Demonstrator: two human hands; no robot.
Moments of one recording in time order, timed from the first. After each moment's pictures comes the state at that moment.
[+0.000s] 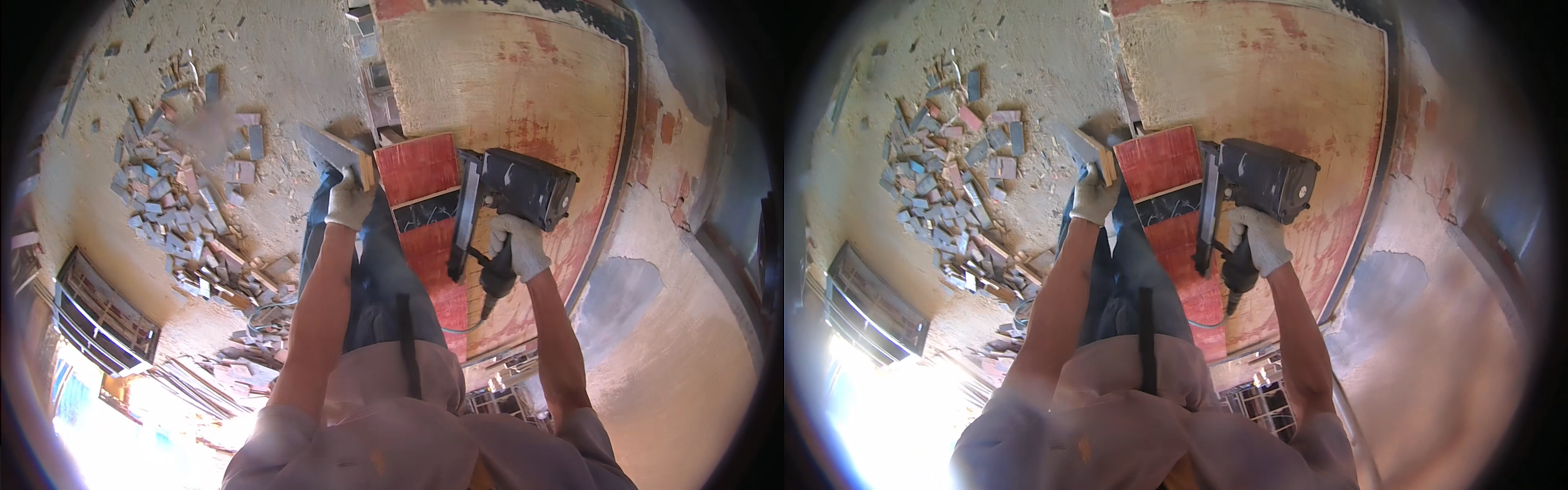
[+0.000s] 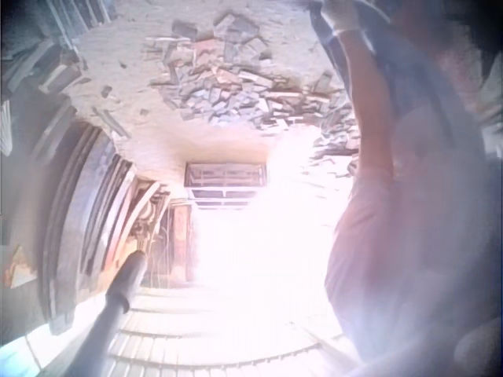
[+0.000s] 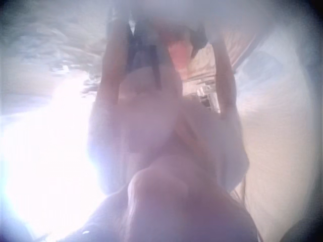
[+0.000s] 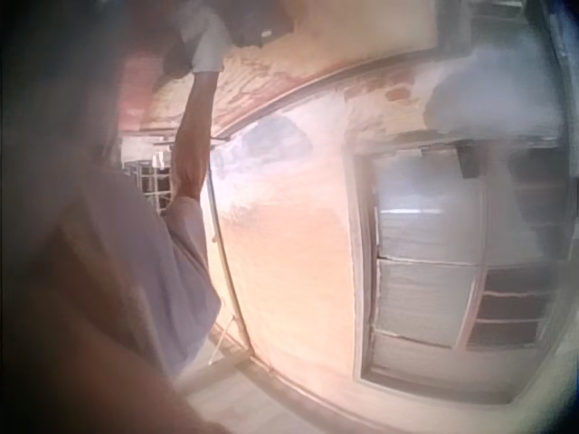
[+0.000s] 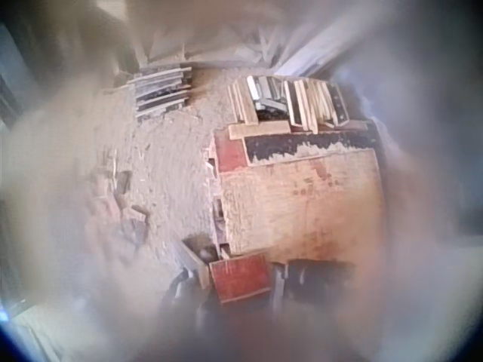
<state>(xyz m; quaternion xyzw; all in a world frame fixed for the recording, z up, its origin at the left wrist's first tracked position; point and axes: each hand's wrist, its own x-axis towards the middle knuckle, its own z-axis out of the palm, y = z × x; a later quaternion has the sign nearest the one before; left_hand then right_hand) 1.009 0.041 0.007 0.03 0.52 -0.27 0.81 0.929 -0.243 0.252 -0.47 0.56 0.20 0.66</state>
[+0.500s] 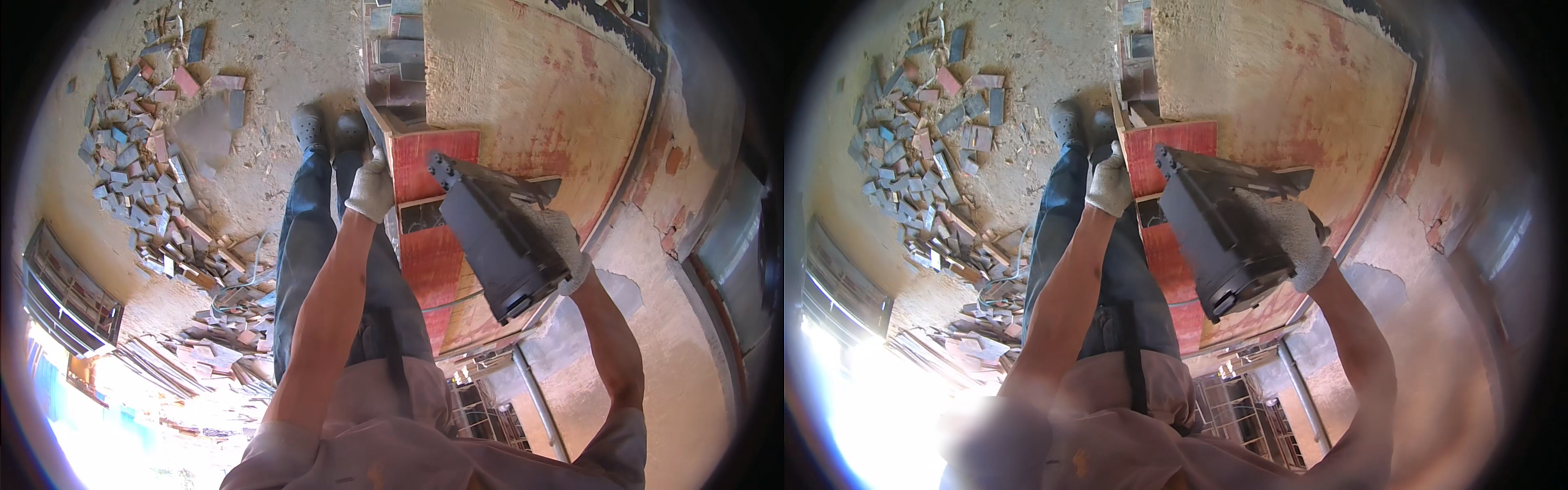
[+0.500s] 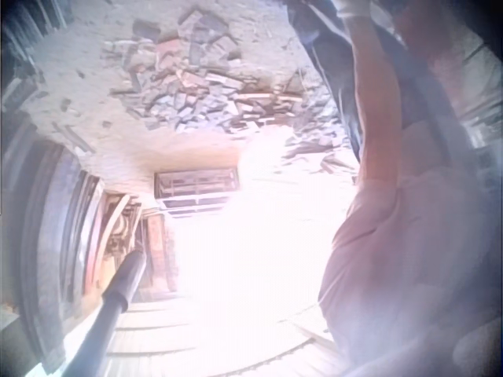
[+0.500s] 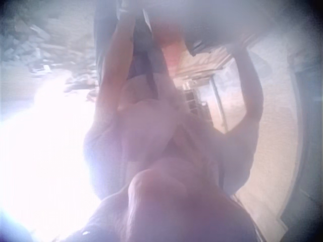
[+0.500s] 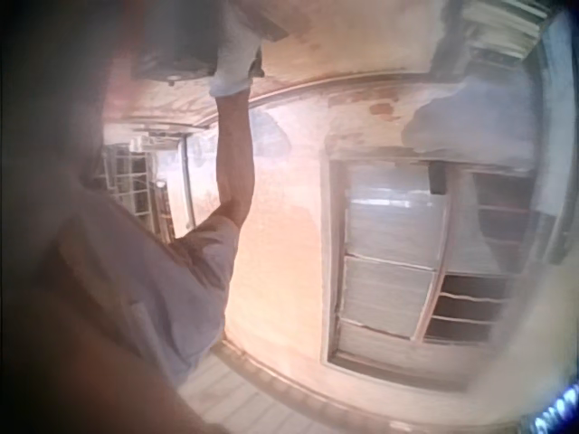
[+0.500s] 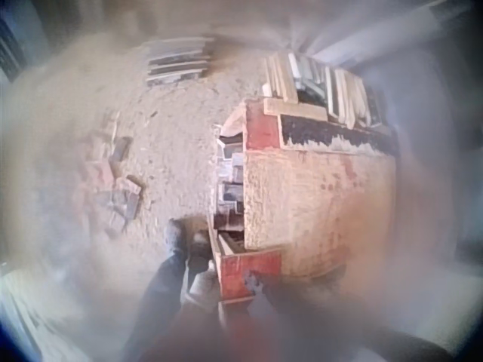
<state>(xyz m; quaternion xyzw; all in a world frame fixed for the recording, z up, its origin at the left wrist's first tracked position) 1.005 -0.005 0.031 -0.06 0.46 -0.33 0.82 1.020 -0.257 0.292 -0.77 0.12 0.49 0.40</state>
